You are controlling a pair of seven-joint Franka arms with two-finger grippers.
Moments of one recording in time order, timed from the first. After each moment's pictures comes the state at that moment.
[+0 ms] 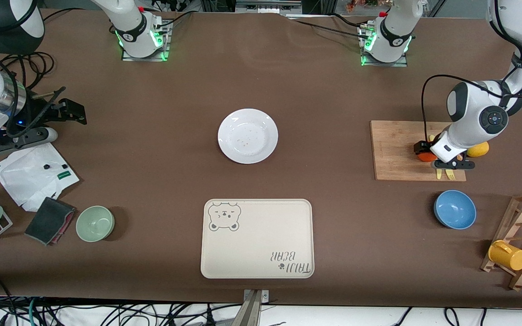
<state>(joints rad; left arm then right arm) 0.29 0.32 -0.12 -2.31 0.18 2.50 0.04 0.13 0.15 -0.05 -1.55 0.01 1.55 -0.20</state>
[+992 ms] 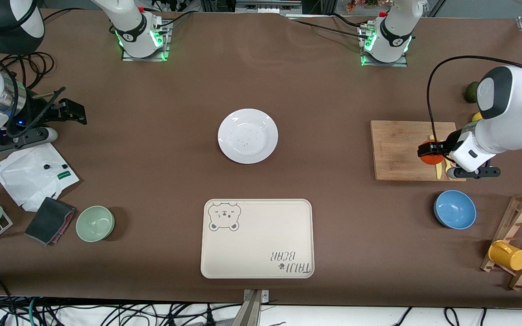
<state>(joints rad) 0.28 0.22 -0.31 -1.88 -0.03 1.93 -0.11 0.13 0.15 -0.06 -1.55 0.01 1.55 -0.20</state>
